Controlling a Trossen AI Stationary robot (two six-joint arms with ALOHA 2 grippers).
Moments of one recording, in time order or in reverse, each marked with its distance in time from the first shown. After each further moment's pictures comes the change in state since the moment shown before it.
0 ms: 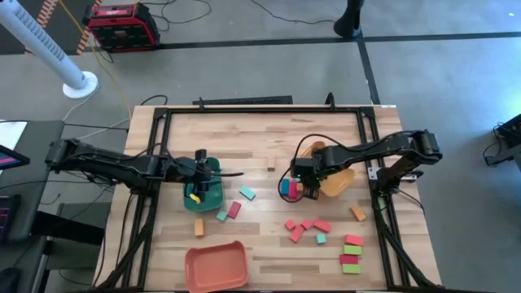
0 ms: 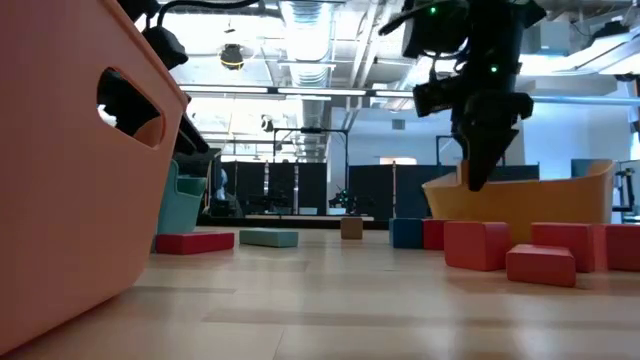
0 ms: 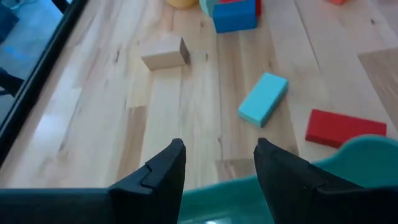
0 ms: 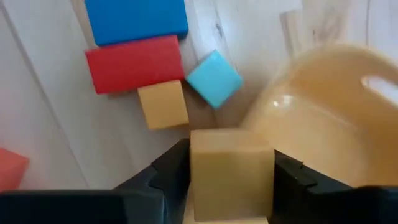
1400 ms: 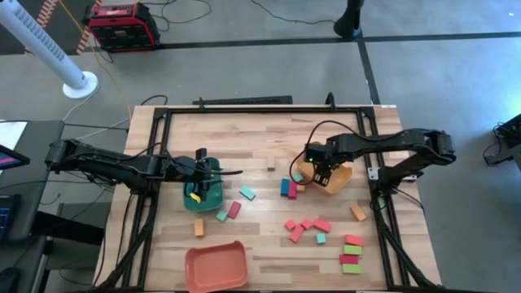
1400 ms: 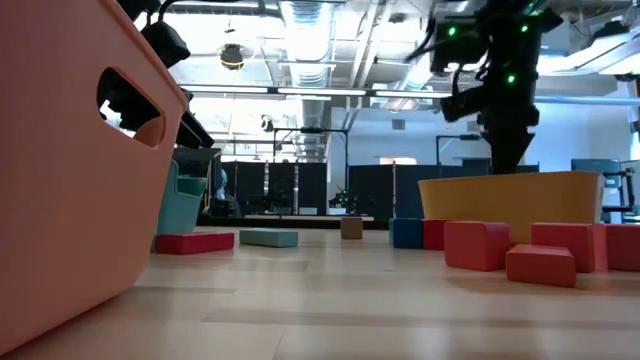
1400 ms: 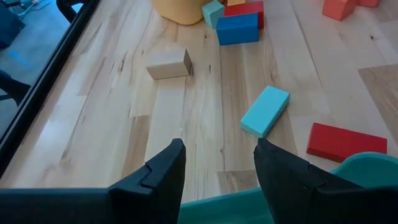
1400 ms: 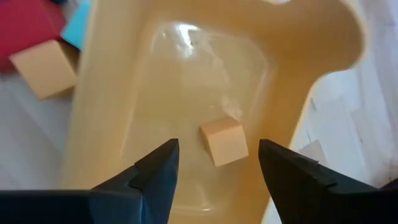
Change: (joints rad) left arm 0.003 0.000 0.000 0.030 0.001 -0.005; right arm -0.151 -0.164 -0.103 -0.121 0.066 0.044
